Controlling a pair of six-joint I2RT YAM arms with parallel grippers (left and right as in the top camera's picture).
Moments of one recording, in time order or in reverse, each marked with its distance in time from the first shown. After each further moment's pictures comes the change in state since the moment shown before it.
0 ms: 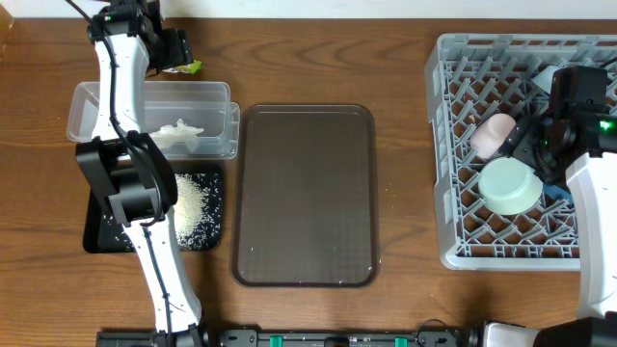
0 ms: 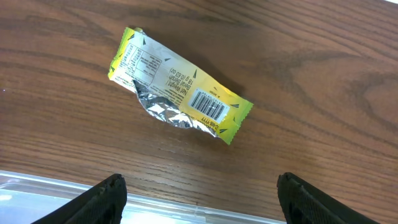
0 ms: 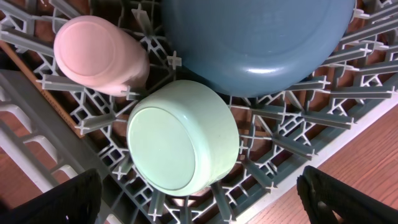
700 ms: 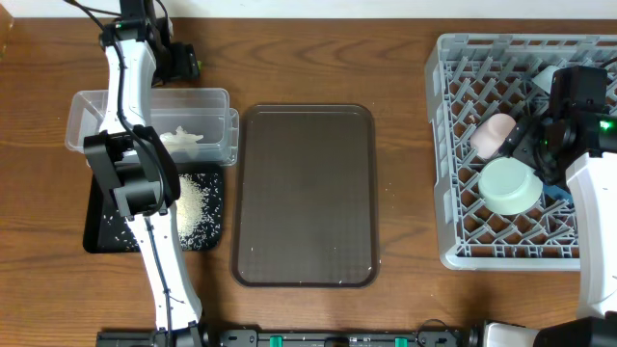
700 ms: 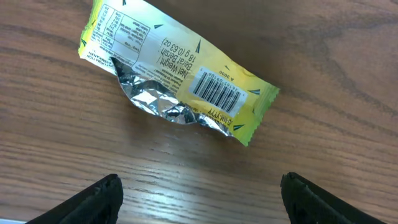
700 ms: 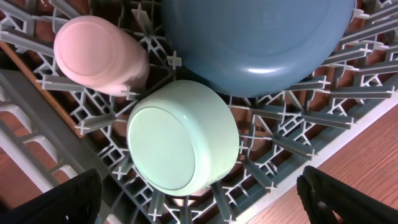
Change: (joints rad) left arm 0.000 0.083 0.000 0.003 0.000 0.019; right arm 0.000 0.000 0.000 0.000 0.000 0.000
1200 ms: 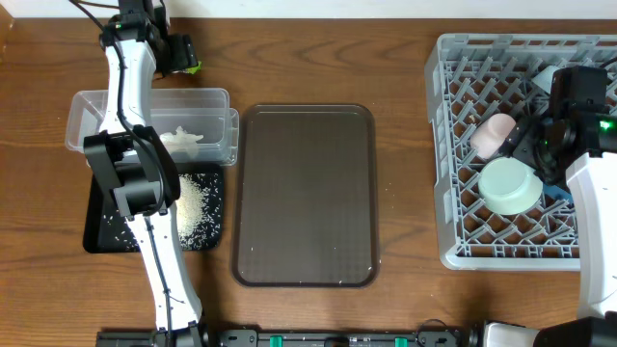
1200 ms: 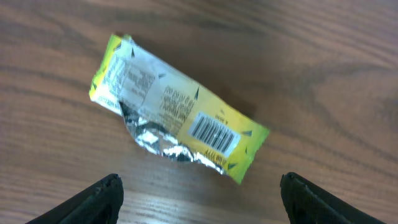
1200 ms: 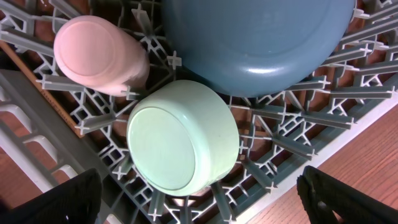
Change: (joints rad) left arm 0.000 0.000 0.000 0.089 -0.001 -0.026; right arm 0.000 0.000 0.000 0.000 0.000 0.000
